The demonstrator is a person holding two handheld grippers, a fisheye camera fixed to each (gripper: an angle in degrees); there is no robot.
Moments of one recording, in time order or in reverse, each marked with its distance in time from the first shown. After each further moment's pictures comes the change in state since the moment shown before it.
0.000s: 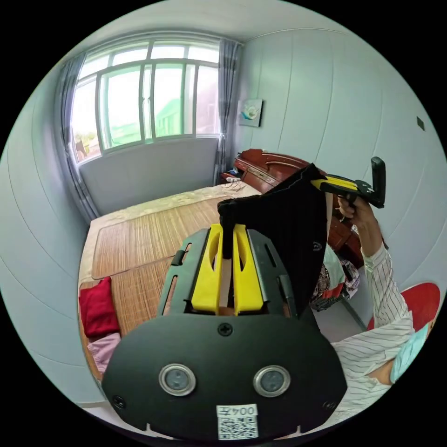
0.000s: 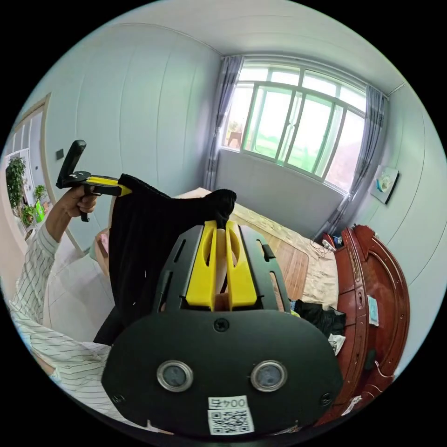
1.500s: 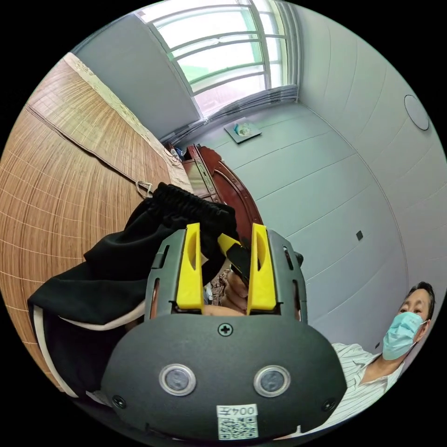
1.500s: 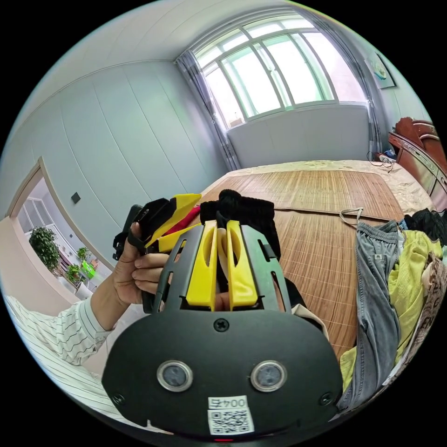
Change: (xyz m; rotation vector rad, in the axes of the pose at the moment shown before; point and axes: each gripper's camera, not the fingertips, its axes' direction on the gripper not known) left arm -0.126 0.291 0.317 0.152 0.871 -0.526; right arm -0.050 0.296 0.216 0.065 -0.414 0.356
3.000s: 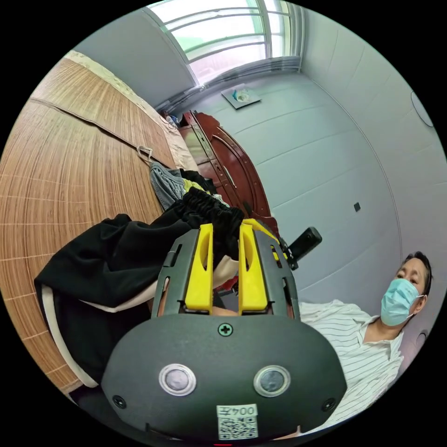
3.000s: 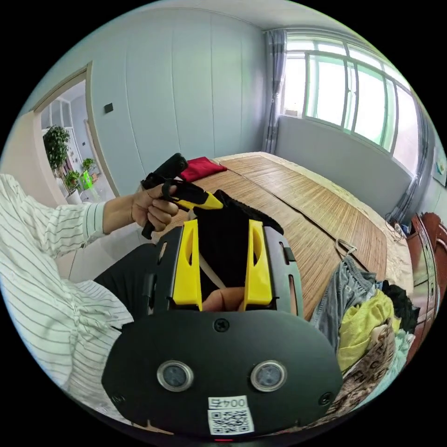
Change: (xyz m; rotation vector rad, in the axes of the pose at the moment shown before) left arm -0.040 0.138 -0.031 -0.313 0.015 0.087; right arm -0.082 0.029 -0.010 -0.266 0.016 -0.543
